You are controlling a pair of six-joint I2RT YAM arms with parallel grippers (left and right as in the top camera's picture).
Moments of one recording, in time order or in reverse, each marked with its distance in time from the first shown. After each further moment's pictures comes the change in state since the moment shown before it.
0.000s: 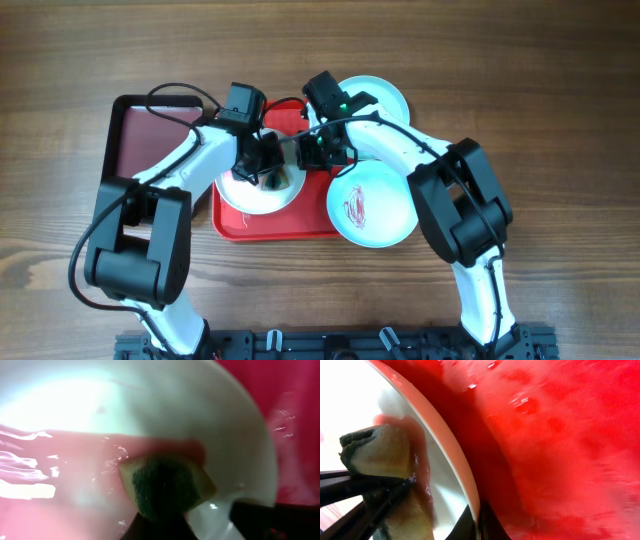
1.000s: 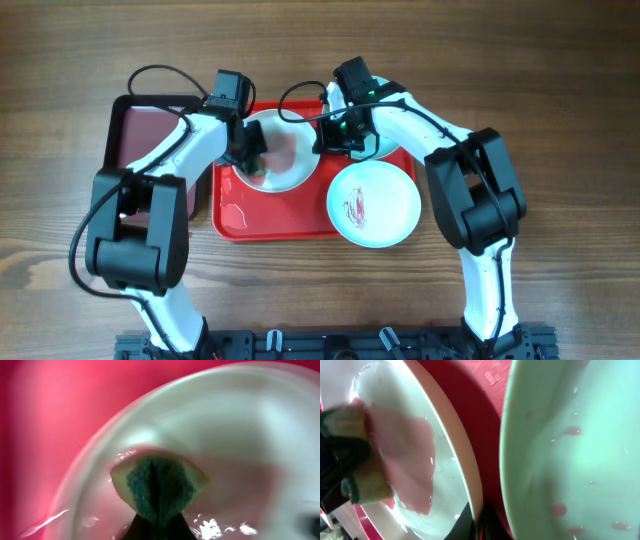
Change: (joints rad) left arm 0.060 0.066 0.082 0.051 -0.060 0.115; right arm -0.134 0.019 -0.012 0.072 -0.125 -0.114
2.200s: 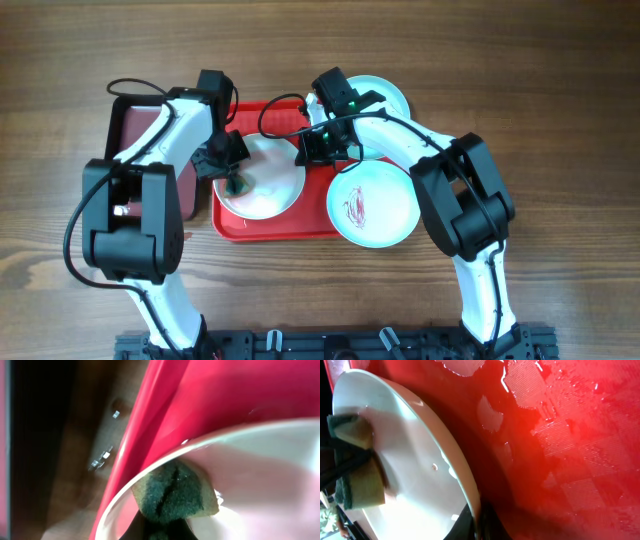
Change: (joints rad) left arm 0.073 0.040 0.112 -0.437 -0.122 -0.137; right arm 0.086 0.001 -0.003 0.011 -0.018 -0.003
